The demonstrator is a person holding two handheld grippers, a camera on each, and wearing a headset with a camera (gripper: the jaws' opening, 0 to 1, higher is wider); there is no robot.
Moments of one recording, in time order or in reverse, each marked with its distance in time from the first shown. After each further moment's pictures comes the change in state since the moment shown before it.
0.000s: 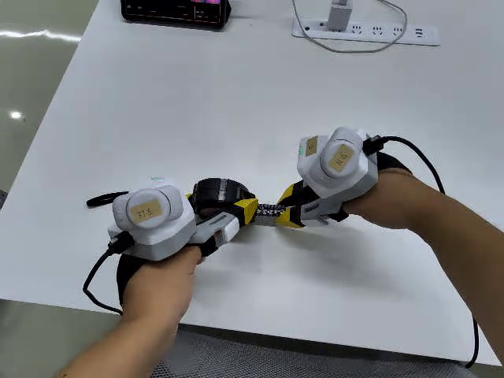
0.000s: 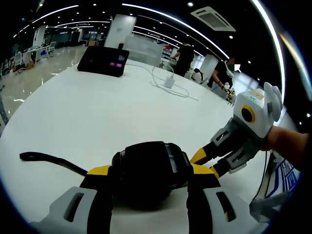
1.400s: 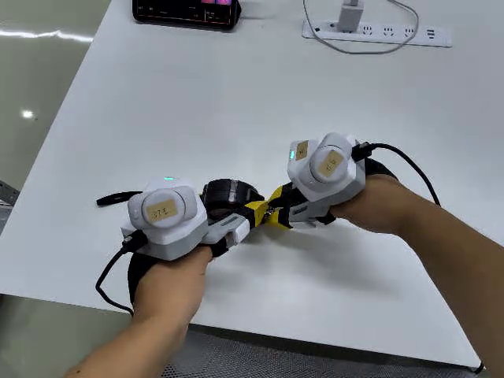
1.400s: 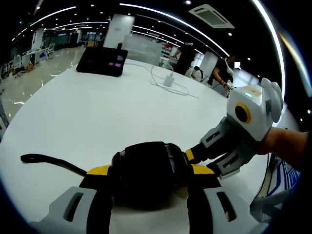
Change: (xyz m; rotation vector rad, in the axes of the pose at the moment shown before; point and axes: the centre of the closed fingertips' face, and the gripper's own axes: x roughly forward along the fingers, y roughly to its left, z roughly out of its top) left arm 0.001 0.000 -0.002 0.024 0.008 0.010; right arm 0.020 0.002 0.018 -0.020 -0.058 -0.004
